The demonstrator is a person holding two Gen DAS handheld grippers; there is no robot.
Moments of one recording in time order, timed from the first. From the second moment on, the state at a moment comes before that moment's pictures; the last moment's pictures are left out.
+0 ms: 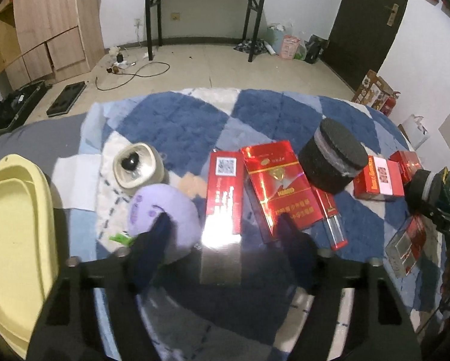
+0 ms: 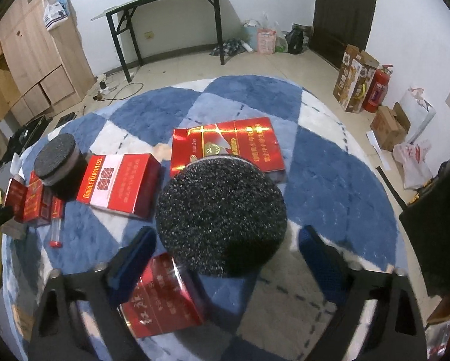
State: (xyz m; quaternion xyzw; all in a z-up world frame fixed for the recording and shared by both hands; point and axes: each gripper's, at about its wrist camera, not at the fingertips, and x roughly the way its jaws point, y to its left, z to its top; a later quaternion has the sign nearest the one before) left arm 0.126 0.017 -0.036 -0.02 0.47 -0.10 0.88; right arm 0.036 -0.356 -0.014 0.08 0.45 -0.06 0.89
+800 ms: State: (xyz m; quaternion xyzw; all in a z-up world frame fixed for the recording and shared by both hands) left arm 0.065 0.055 0.057 -0.01 0.41 -0.06 0.91; right arm -0.022 -0.325 0.049 0.07 0.37 0.02 0.93
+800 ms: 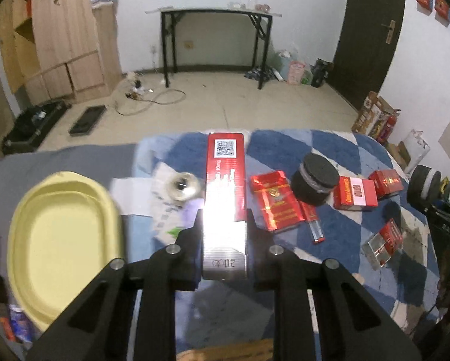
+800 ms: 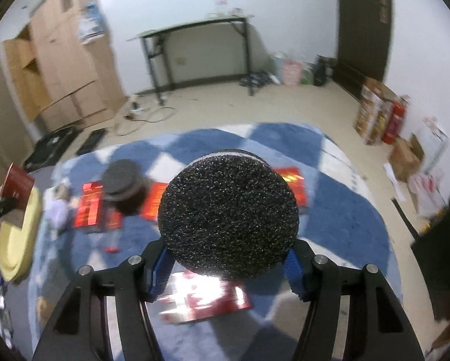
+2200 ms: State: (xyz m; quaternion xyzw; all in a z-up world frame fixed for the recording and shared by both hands) left arm 0.038 0.336 -0.056 -0.16 0.50 0.11 0.85; right arm 0.051 0.183 -0.028 -0.20 0.46 0.36 0.79
